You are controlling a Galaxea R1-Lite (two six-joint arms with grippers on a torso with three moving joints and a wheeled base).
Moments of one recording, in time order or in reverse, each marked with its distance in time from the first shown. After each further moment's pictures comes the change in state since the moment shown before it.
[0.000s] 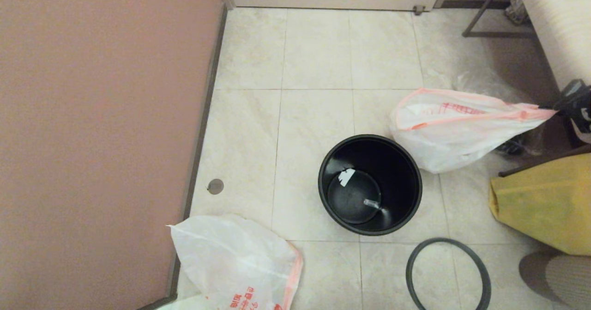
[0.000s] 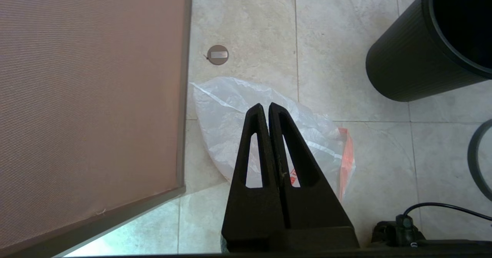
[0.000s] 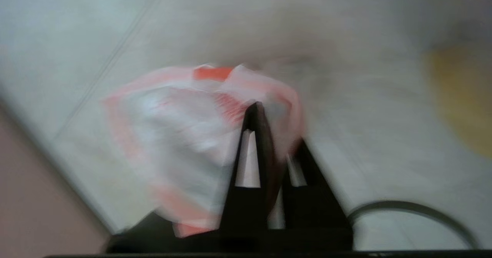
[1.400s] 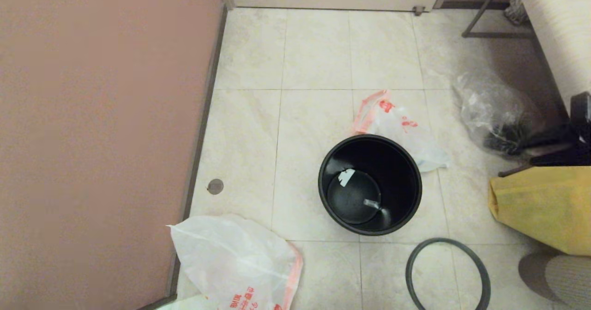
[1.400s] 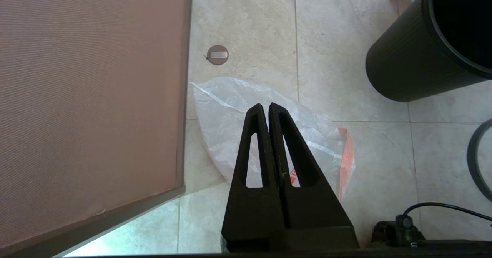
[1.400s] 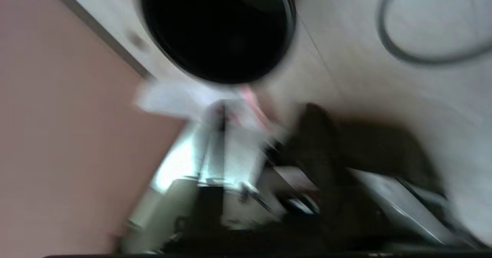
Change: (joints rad) left arm 0.000 0.000 0.000 0.000 0.000 0.000; right arm 0.453 -0.658 0.437 0.616 -0.103 -0.009
